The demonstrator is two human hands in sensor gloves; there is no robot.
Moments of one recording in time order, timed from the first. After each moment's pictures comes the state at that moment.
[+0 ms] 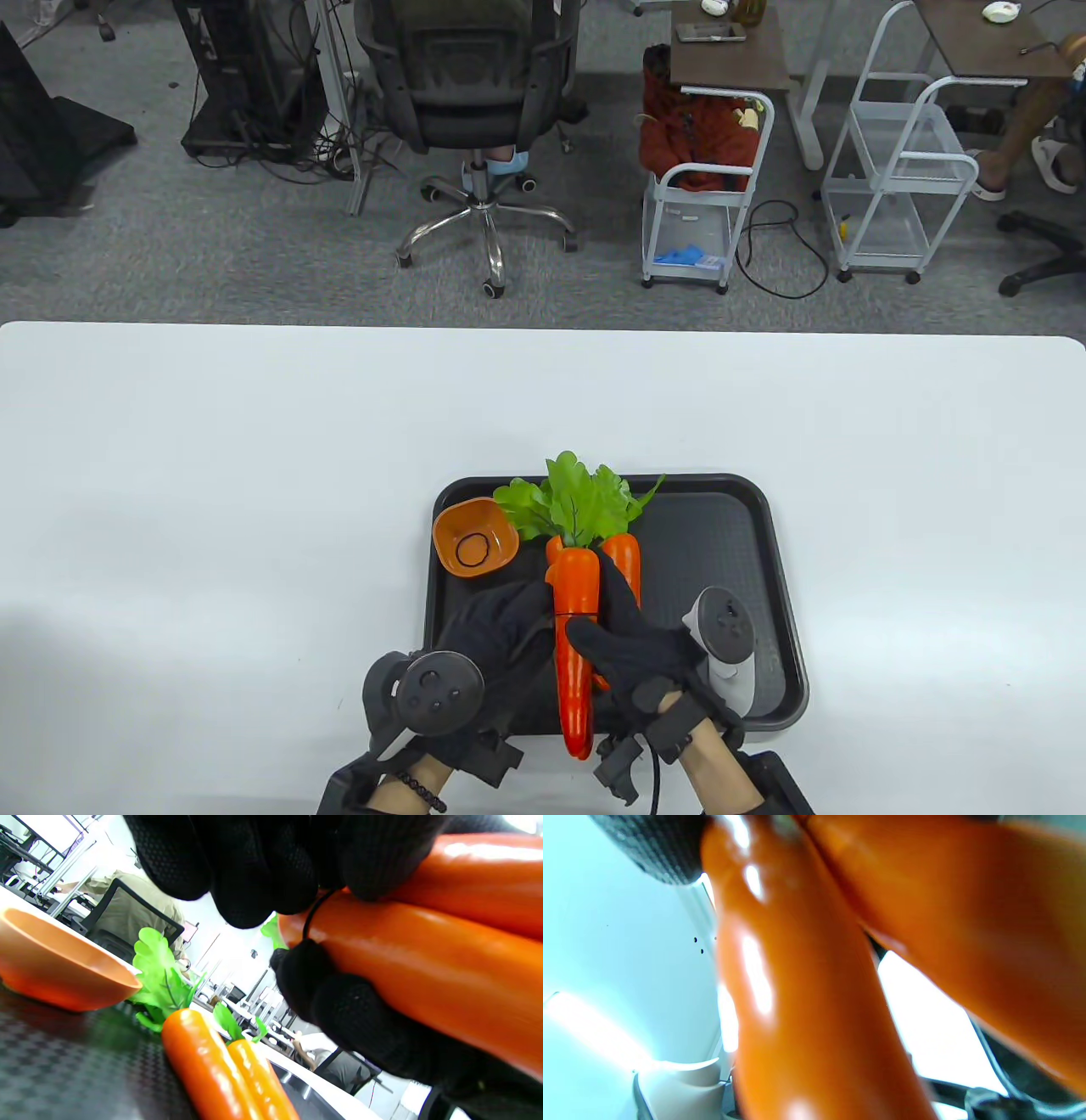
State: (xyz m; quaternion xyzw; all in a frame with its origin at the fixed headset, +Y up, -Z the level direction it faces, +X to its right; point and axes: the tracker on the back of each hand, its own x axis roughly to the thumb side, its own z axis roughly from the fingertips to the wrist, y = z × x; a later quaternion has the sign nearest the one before) left_hand -0.122 -0.706 -0.229 0.14 -0.20 0.33 0.91; right_hand 0.093 -0.742 -0.259 0.17 0.14 0.65 0.72
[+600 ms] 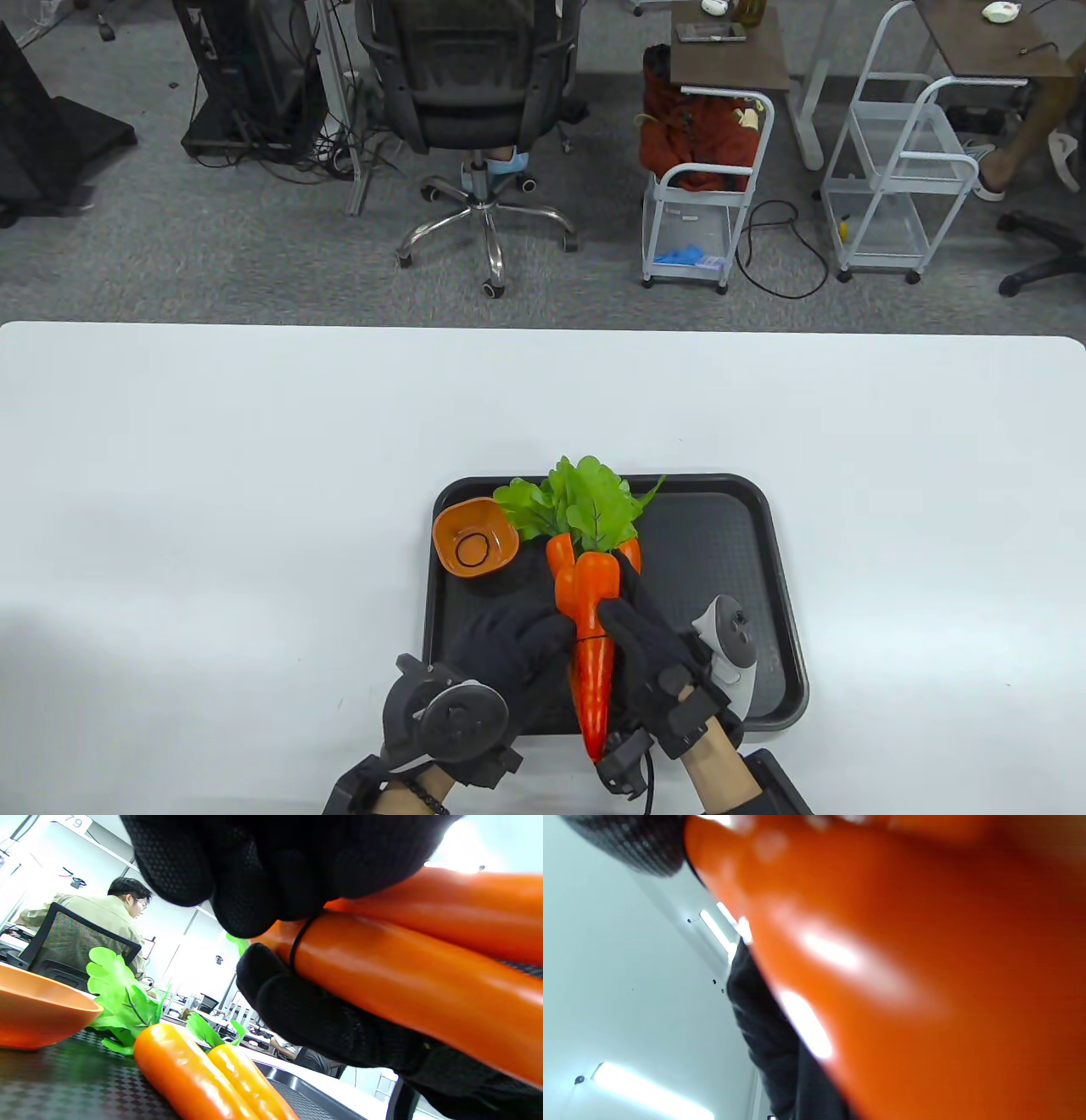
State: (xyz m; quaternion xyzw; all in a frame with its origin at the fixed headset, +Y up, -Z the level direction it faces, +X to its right) left_hand -0.105 -0.701 -0.216 0.16 -0.27 0.25 0.92; right_hand 0.104 -0.766 -0.264 0.13 0.14 0.57 0.80
